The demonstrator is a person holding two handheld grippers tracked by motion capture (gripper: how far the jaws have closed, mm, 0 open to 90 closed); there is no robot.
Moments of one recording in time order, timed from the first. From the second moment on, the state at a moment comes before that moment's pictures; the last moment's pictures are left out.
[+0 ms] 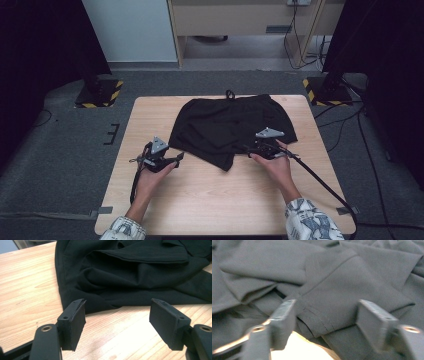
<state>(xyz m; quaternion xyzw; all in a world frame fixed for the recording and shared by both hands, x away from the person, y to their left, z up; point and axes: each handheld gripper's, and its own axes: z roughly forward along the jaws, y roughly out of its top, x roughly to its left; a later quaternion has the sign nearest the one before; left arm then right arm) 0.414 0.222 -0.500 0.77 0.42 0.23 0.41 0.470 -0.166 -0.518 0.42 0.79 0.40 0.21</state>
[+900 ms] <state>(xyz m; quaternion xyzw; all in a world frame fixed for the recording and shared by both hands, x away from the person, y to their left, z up) 0.413 0.197 -0.496 0.78 0.41 0.20 0.43 0.378 -0.241 -0.515 0.45 0.77 0.42 0.18</state>
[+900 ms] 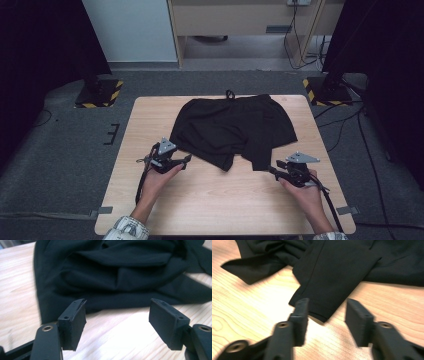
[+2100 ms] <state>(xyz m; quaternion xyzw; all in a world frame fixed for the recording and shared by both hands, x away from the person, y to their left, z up) 0.420 0.125 -0.483 0.79 0.38 0.19 0.44 0.333 -0.257 -0.520 0.47 0.77 0.38 0.21</state>
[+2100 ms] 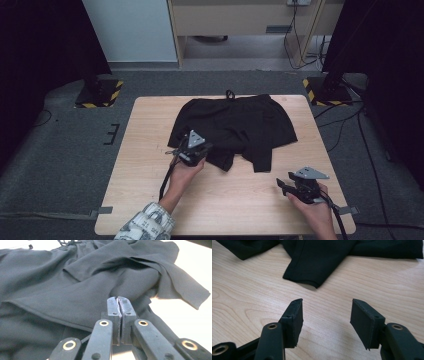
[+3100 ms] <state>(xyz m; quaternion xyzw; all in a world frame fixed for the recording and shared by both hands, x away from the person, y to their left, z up) 0.318 0.251 -0.501 0.80 0.43 0.21 0.37 0.382 -0.140 -0.511 0.31 0.84 0.40 0.20</state>
